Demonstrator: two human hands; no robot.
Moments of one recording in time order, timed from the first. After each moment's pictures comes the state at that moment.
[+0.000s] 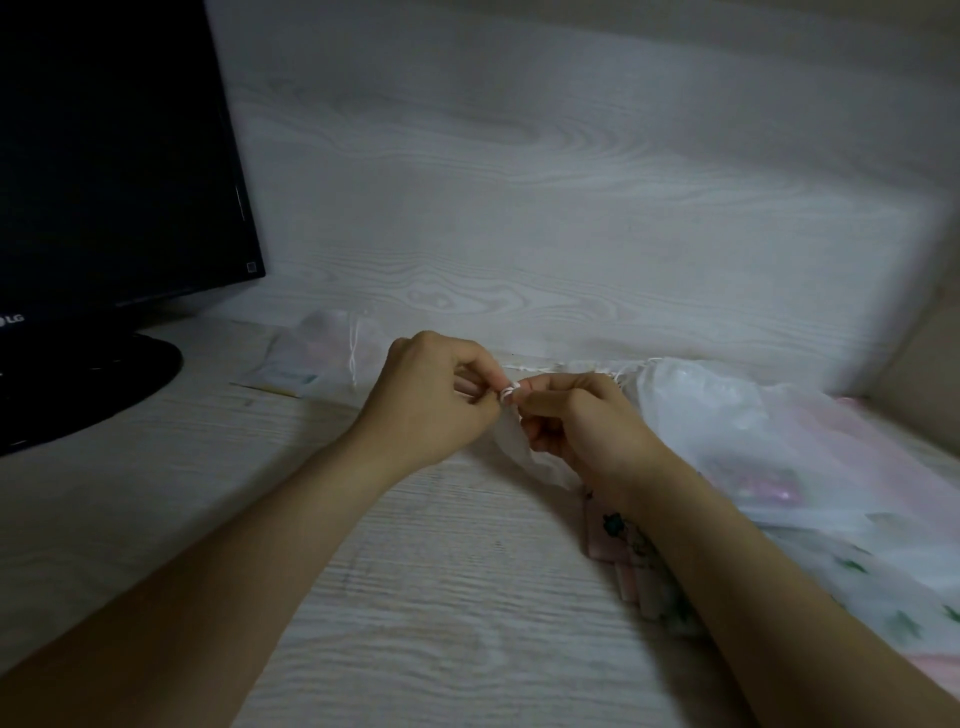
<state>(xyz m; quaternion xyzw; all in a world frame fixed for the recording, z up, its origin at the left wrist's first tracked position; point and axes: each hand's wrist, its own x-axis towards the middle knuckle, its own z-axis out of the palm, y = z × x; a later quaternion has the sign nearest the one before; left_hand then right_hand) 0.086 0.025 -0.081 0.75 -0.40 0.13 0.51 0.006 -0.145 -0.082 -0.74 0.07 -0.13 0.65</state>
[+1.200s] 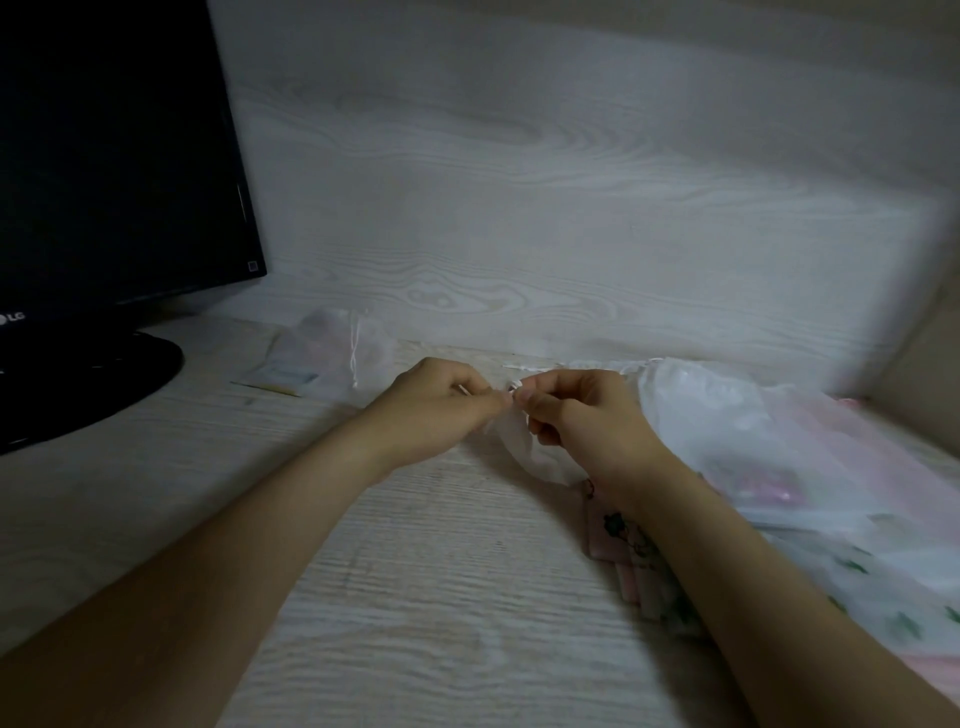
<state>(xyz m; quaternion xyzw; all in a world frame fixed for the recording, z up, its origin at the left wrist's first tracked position) 0.093 0.026 -0.082 0.81 -0.32 -0.09 0.49 0.003 -0.144 -0.083 -0.78 0.07 -0.20 0.58</state>
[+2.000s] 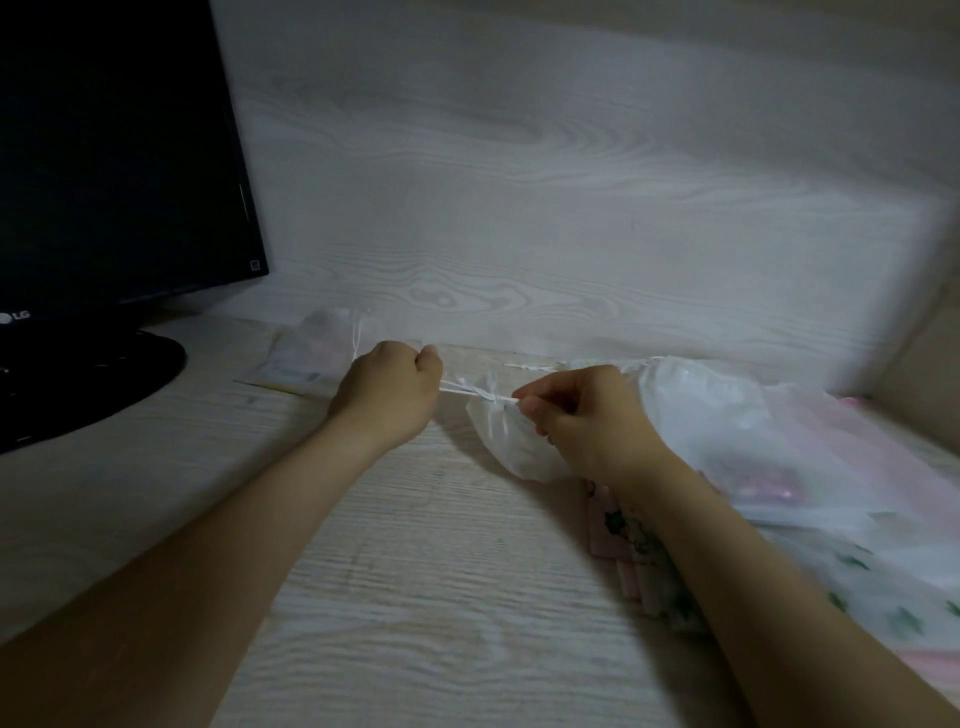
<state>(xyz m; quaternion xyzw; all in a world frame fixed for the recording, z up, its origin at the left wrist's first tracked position) 0.120 0.035 -0.089 0.89 -0.20 0.10 0.41 0.003 -0.149 -0.082 -0.88 0.09 -0.23 0.39</state>
